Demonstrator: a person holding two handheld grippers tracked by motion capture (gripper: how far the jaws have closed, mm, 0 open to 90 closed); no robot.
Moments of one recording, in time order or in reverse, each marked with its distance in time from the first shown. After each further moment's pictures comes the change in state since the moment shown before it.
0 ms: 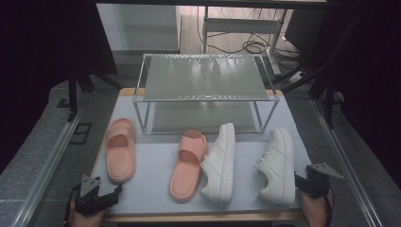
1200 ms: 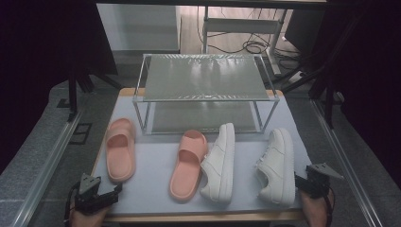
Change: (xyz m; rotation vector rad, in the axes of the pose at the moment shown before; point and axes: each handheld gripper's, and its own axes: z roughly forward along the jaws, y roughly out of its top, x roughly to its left) left arm -0.002 0.009 -0.004 0.022 -0.033 -0.028; right arm -0.001 -0.001 0.000 -0.005 0.010 -0.004
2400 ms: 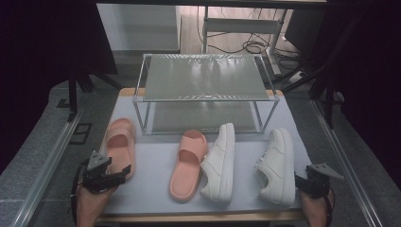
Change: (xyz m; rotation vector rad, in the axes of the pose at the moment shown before) left arm -0.009 0.071 0.013 -0.002 -0.086 0.071; right arm 0.000 0.000 0.000 -0.002 0.004 0.000
